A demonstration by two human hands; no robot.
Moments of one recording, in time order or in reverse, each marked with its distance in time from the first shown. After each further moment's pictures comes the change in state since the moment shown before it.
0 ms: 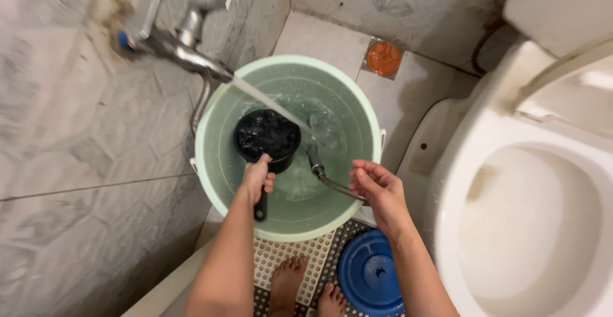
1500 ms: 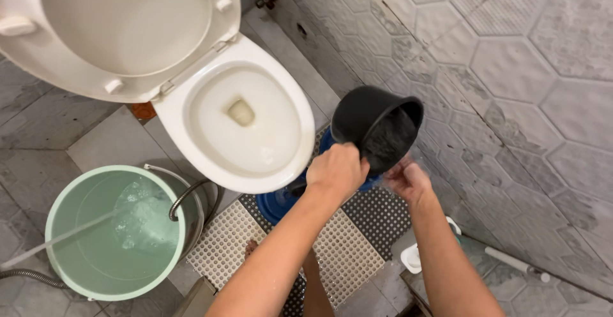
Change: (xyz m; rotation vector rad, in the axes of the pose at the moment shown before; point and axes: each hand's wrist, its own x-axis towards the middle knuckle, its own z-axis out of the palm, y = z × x) left_hand -0.673 -0.160 0.433 1.794 -0.926 1.024; right_hand -0.504 0.102 -0.414 1.166 0.909 -0.151
